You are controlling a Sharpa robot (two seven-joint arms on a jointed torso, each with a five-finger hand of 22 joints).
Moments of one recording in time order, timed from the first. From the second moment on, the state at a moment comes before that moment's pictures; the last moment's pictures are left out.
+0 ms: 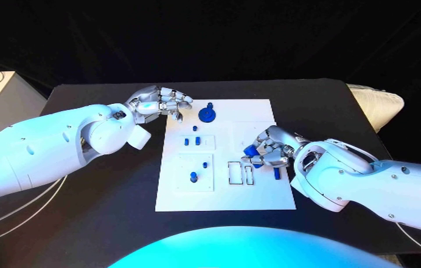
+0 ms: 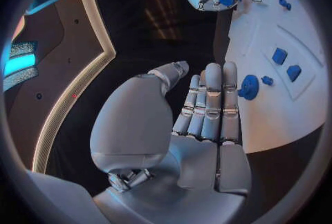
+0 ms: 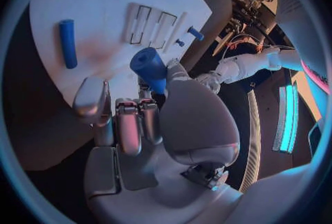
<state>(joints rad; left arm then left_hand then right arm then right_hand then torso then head) 1.13 -0.87 -0.03 1.42 -0.22 0.08 0.24 1.36 -0.19 0.50 0.06 0.27 0.83 0.21 0.31 0.34 0.92 0.14 0.51 0.14 1.06 0.06 1.07 0.46 0.17 0.85 0.16 0.90 0.67 1.11 -1.00 -0.20 1.92 -1.26 -0.48 -0.50 1.29 -0.06 -0.06 0.29 0.26 1.02 0.08 0.36 0.41 1.47 0.02 1.52 1.31 1.47 -0.05 1.55 1.31 0.12 1.39 0.06 1.09 1.23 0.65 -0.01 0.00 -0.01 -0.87</state>
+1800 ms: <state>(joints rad) 1.13 -0.87 -0.03 1.42 -0.22 0.09 0.22 1.36 -0.19 0.50 0.06 0.27 0.83 0.21 0.31 0.34 0.92 0.14 0.51 0.14 1.06 0.06 1.07 0.46 0.17 0.85 0.16 0.90 0.67 1.10 -0.88 -0.20 1.90 -1.40 -0.30 -0.62 1.16 0.05 -0.13 0.29 0.20 1.08 0.06 0.38 0.41 1.47 -0.01 1.53 1.31 1.47 -0.07 1.56 1.31 0.10 1.42 0.04 1.14 1.28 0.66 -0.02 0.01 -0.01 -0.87</state>
